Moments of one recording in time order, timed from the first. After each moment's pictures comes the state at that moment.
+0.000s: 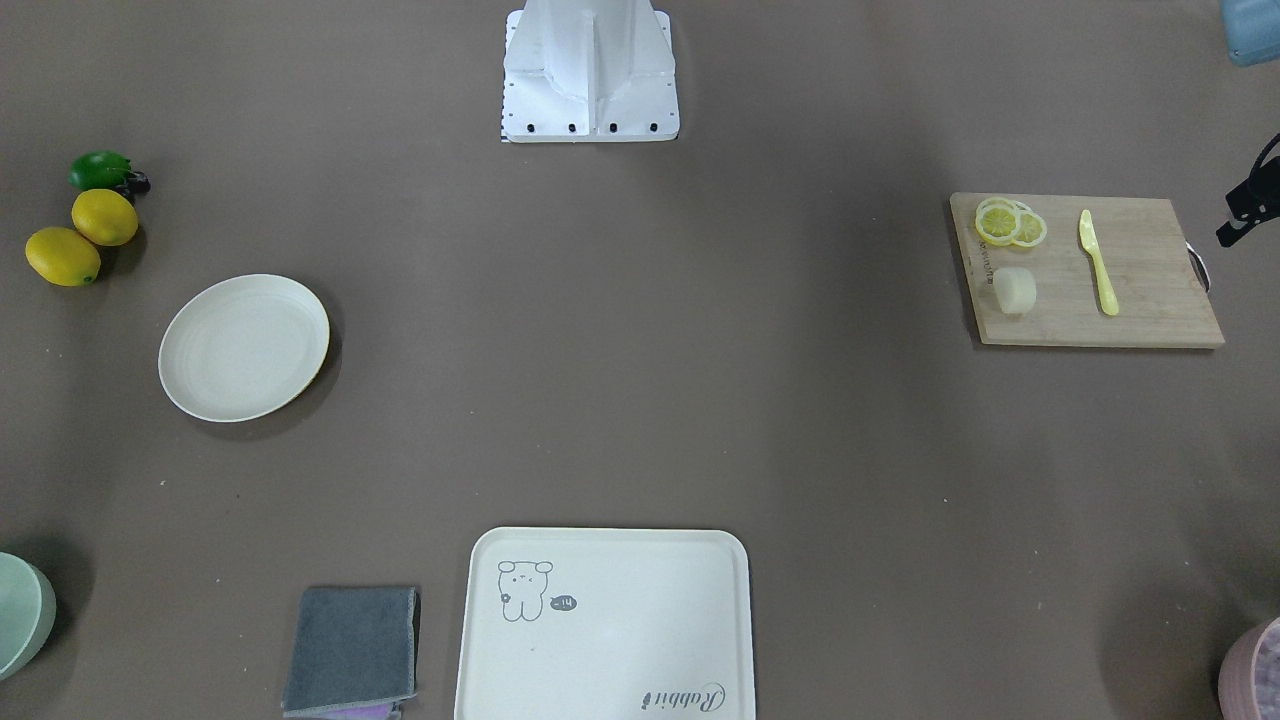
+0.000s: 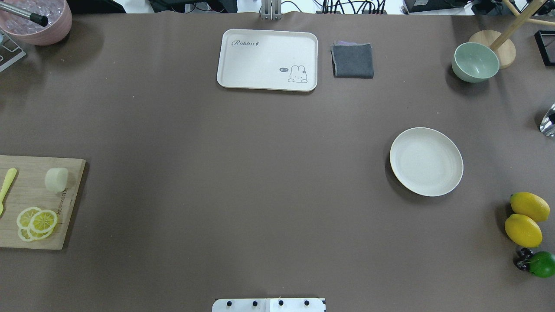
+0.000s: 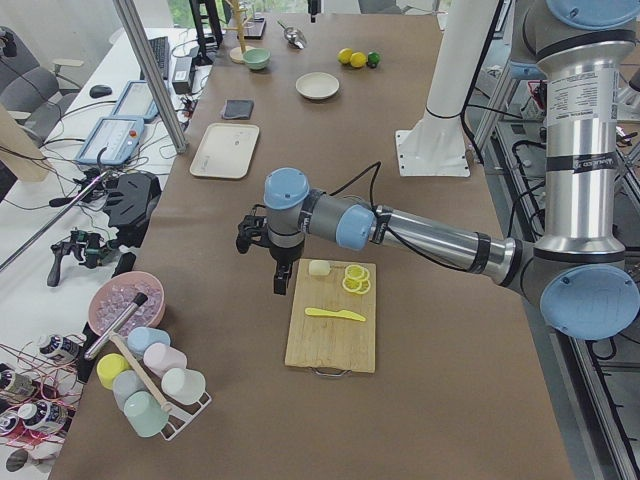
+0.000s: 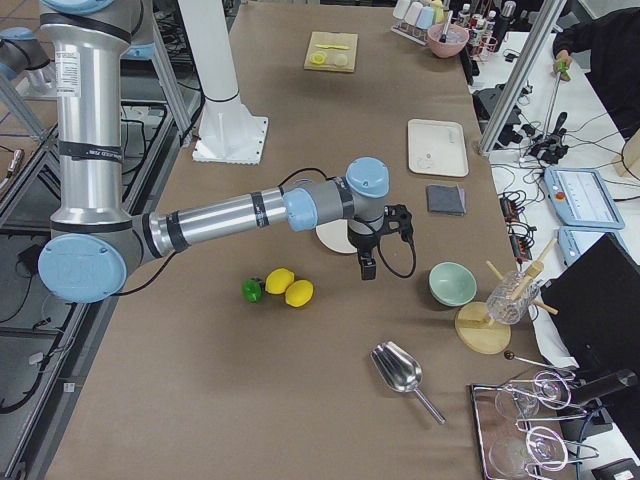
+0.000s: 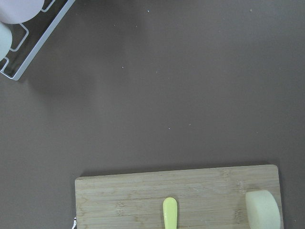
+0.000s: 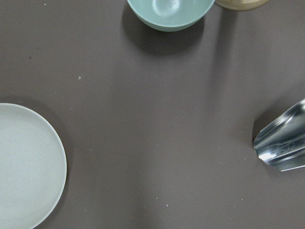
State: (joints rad) left arm -1.40 -1.49 -1.90 -1.63 -2.32 -0.23; right arm 1.36 -1.61 1.88 -1.53 2.30 0.17
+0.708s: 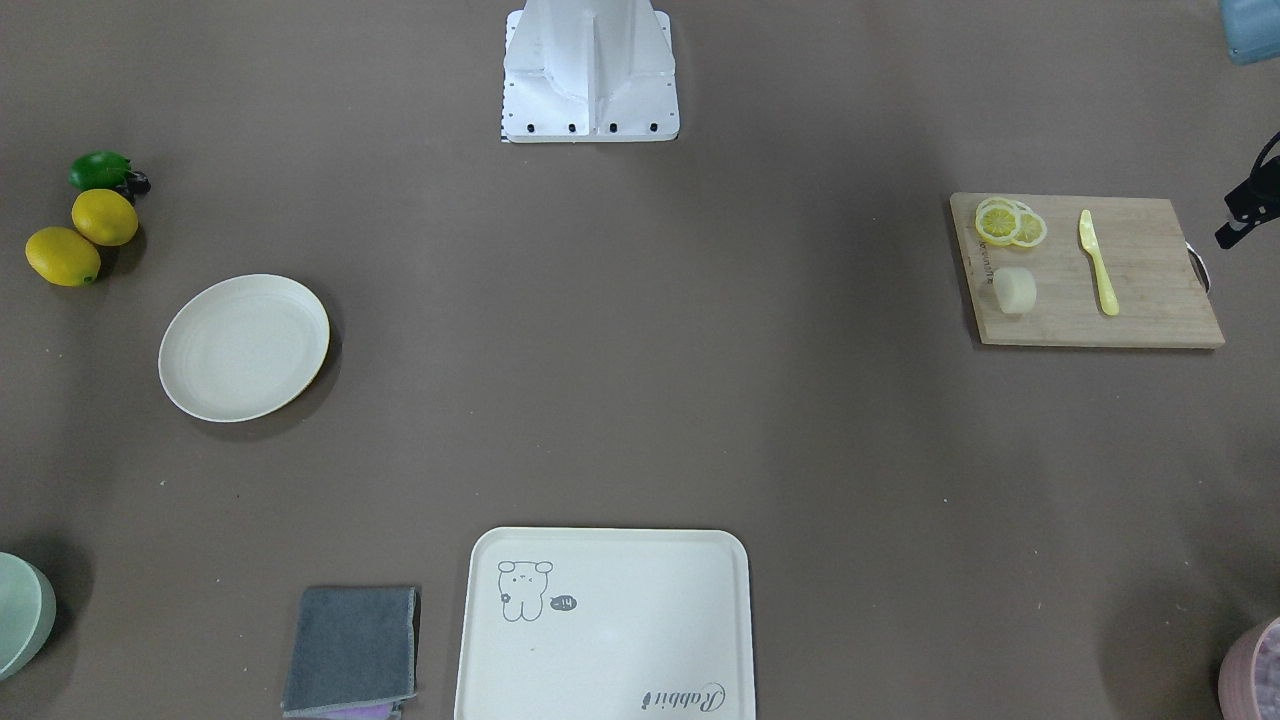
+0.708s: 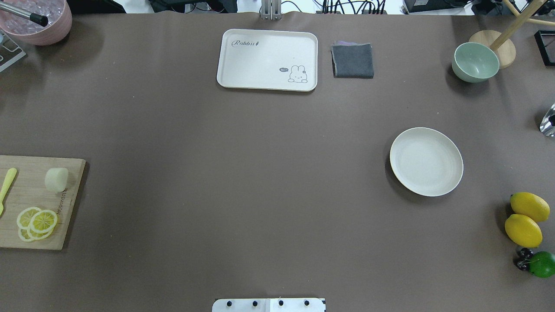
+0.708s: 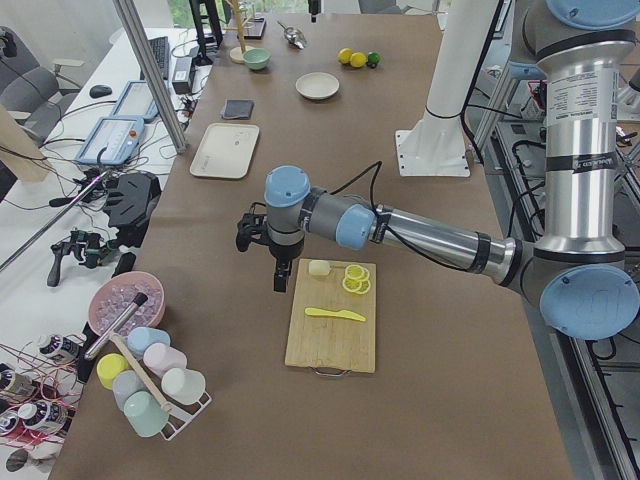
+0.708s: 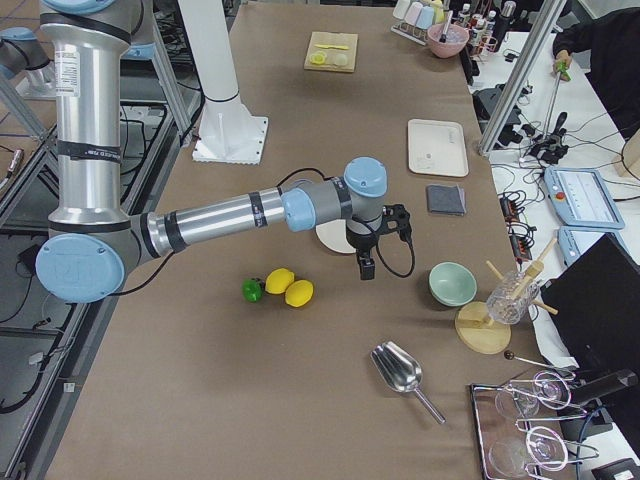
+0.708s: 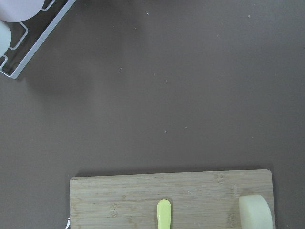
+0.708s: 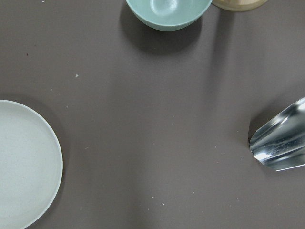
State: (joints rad) left arm -1.39 -1.49 -1.91 -1.67 -2.32 -0.28; right arm 1.35 -1.62 1.88 -1.53 2.31 0.17
